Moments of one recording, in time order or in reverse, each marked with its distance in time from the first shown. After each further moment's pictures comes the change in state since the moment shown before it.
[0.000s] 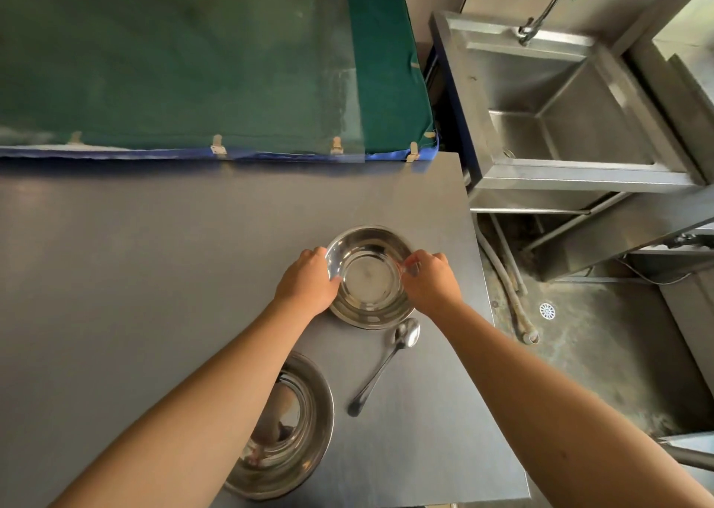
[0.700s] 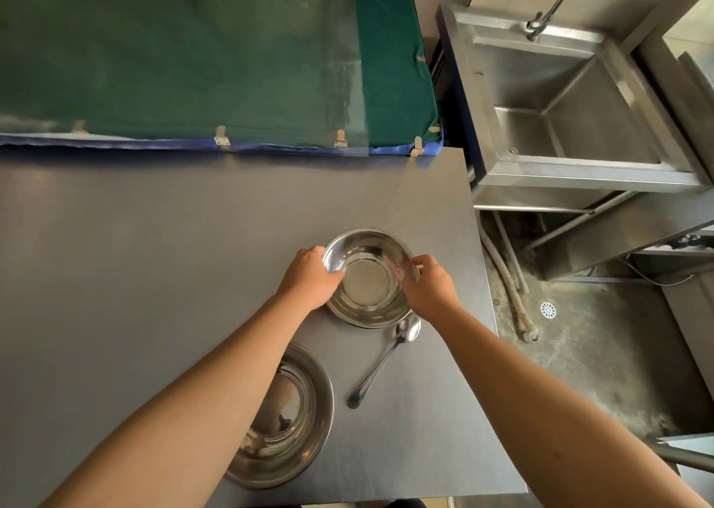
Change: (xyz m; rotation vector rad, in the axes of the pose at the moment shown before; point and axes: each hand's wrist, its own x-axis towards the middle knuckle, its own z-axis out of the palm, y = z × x) left_hand 0.001 -0.010 0.008 -0.235 -0.048 -0.109; right_hand -0.016 0.003 0.009 0.154 -0.053 0.084
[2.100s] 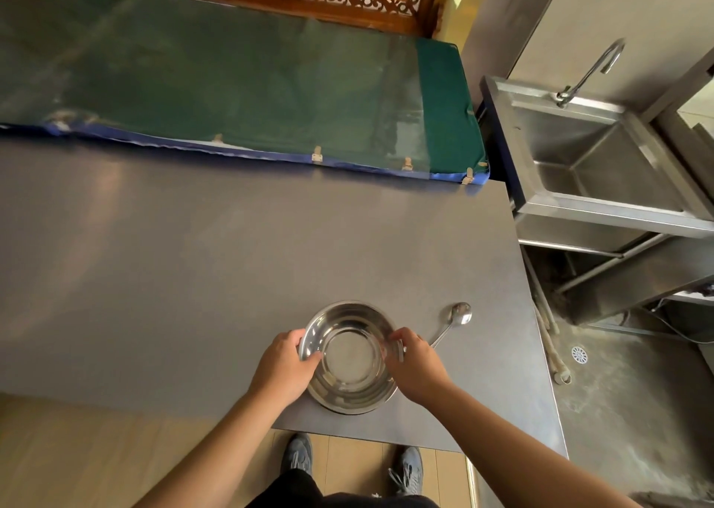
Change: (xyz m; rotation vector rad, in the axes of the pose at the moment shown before) left_hand -0.214 -0.174 -0.033 -0.123 0.151 -0.120; right_hand -0.209 -0.015 0.107 -0.158 -0.192 -0.184
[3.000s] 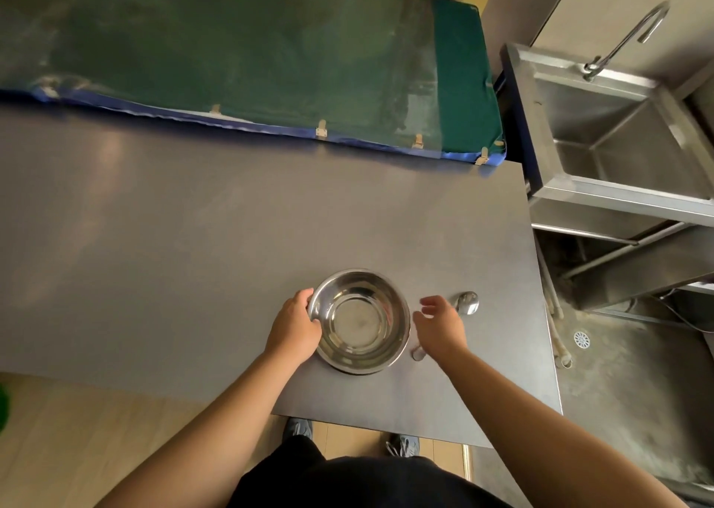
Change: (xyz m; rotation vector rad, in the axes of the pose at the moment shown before) left_hand 0.044 0.019 0.010 -0.047 -0.013 -0.086; right_hand 0.055 0.016 -0.021 0.272 0.159 0.241
